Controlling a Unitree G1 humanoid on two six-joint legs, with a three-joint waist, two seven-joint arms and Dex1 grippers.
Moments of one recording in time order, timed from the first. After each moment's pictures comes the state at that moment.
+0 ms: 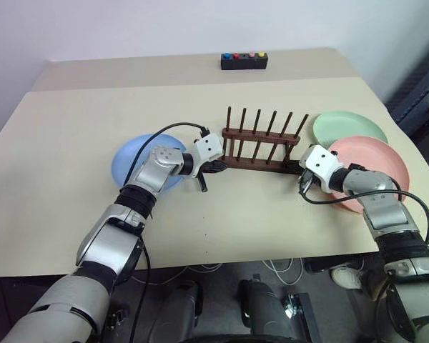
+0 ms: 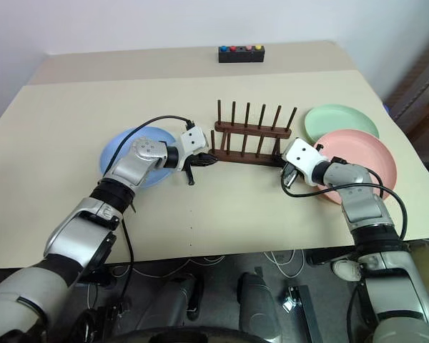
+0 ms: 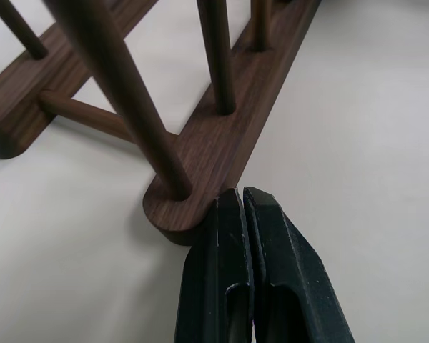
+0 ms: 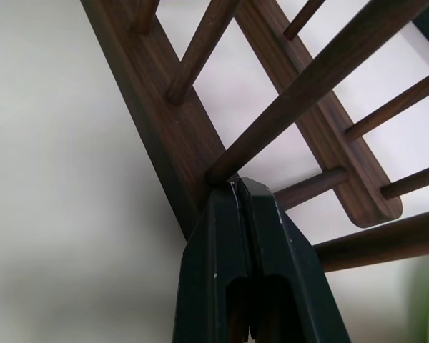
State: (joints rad) left arm -0.94 0.28 -0.32 0.77 0.02 0.09 -0.94; right arm -0.54 -0.68 0.10 0.45 -0.05 -0.12 0.78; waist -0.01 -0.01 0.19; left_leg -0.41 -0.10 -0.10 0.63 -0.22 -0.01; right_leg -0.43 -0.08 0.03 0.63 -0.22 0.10
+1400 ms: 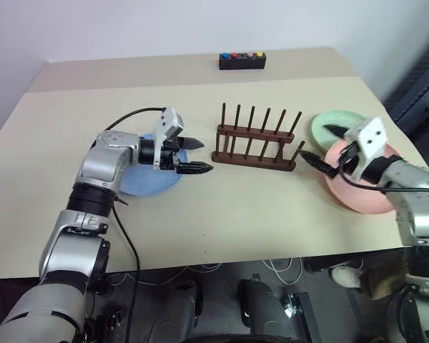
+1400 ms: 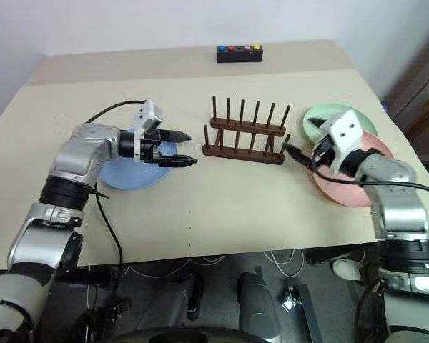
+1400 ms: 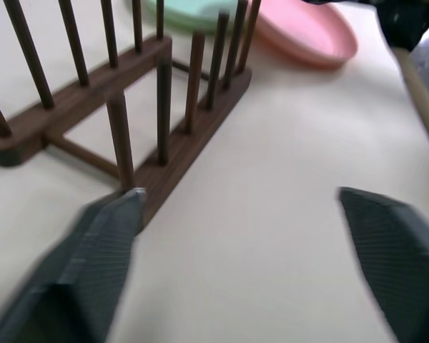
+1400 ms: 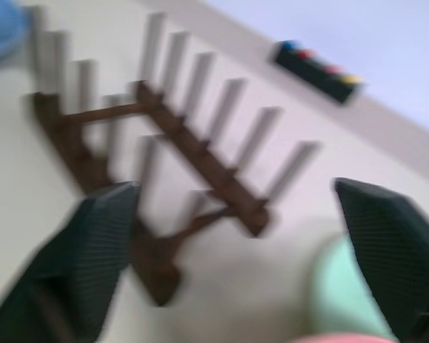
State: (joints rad) left arm -0.86 0.48 -0.11 0.40 -0.27 0.49 -1.28; right arm -0.37 -0.74 -0.21 0.02 0.28 0.23 0.74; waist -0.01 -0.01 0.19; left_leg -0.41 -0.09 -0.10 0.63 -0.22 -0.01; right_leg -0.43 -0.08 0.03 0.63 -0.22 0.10
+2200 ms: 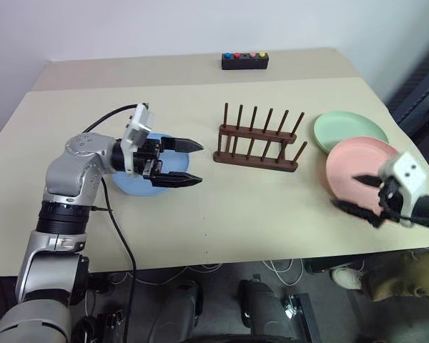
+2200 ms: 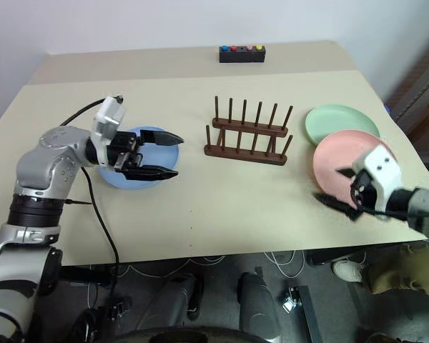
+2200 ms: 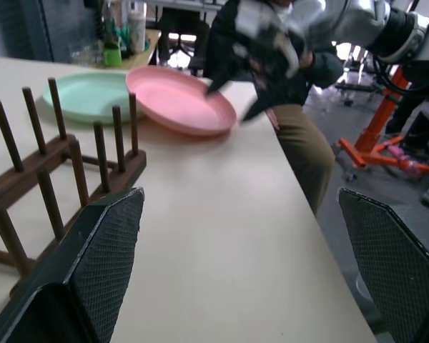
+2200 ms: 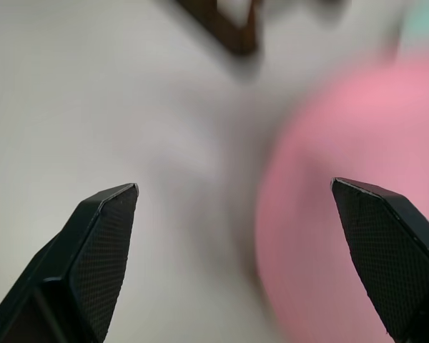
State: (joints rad) left arm -0.70 0.59 0.00 0.13 -0.54 0.49 -1.48; right arm 0.08 -1.03 -0.38 -0.27 0.43 0.68 0.87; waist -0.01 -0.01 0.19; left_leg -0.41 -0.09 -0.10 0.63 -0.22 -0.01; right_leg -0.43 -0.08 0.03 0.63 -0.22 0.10
